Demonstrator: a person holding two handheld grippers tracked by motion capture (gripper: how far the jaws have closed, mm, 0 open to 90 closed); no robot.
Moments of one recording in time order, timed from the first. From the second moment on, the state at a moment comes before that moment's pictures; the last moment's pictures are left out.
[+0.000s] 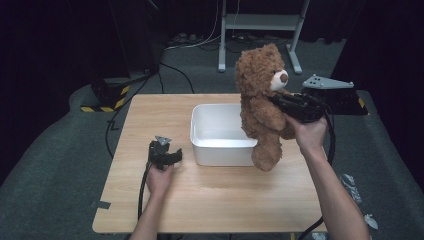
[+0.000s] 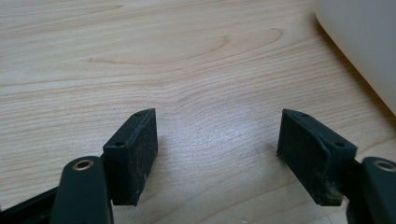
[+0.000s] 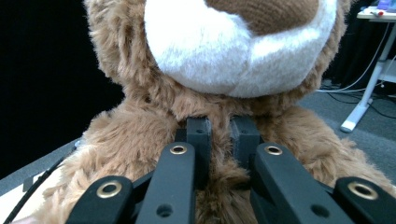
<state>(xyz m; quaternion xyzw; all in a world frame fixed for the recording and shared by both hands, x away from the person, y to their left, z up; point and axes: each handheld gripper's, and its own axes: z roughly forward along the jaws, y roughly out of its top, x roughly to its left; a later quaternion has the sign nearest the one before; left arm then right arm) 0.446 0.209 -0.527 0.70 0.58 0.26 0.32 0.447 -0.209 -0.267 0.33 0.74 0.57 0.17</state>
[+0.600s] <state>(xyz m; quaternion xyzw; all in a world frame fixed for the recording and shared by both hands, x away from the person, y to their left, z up) 0.446 0.209 -0.527 0.70 0.58 0.26 0.32 0.471 -0.178 -0.272 0.33 0.74 0.57 0.15</state>
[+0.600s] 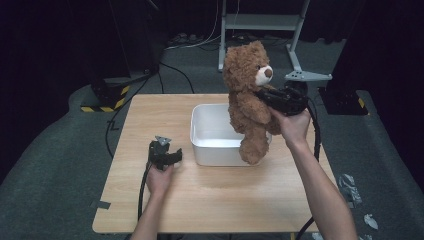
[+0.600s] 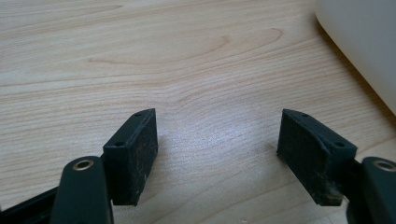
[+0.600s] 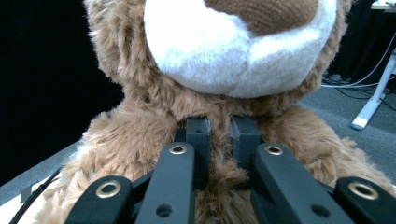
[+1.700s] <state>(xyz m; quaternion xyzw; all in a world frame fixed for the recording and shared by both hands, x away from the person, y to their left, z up) 0.446 0.209 -0.527 0.70 0.58 0.26 0.32 0.494 -0.134 -0.281 0.35 0.74 0.56 0.15</state>
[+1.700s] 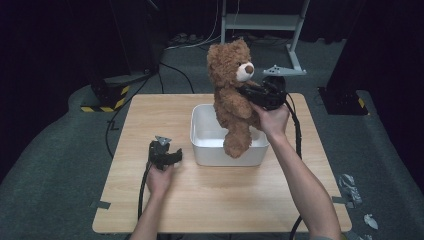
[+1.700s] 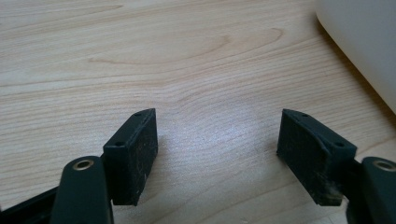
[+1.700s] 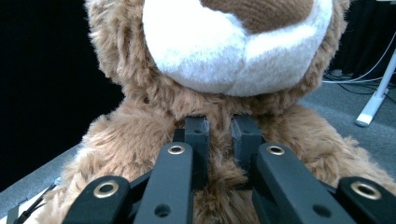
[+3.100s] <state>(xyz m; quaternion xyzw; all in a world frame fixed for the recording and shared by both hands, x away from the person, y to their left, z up) 0.446 0.209 -0.527 0.70 0.58 0.26 0.32 0.507 -0.112 -0.305 0.36 0.74 0.54 0.16</state>
